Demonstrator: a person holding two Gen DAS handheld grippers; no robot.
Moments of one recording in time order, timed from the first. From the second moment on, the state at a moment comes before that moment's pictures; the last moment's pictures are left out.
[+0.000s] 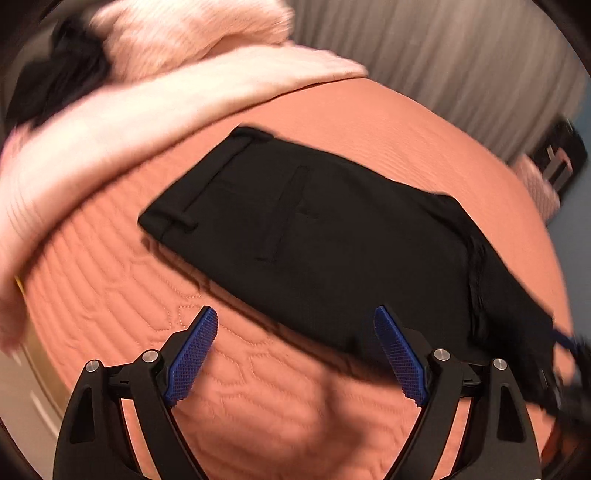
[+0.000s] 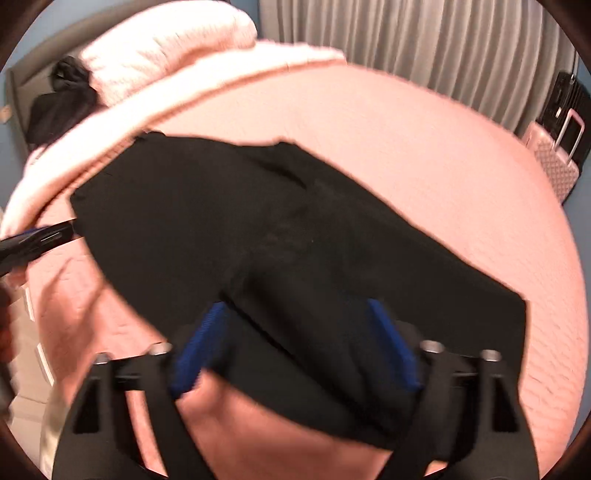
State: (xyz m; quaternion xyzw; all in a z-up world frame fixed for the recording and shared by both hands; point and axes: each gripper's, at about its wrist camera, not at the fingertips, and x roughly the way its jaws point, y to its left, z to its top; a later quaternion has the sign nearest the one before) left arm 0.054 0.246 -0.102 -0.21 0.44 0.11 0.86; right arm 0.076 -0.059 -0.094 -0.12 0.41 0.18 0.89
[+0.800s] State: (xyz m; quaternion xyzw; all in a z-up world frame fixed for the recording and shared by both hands) left arm 0.128 0.284 -0.041 -0.24 0.29 0.03 0.92; right arm 0.005 -0.148 -0.033 -0.05 0.41 0.06 0.91
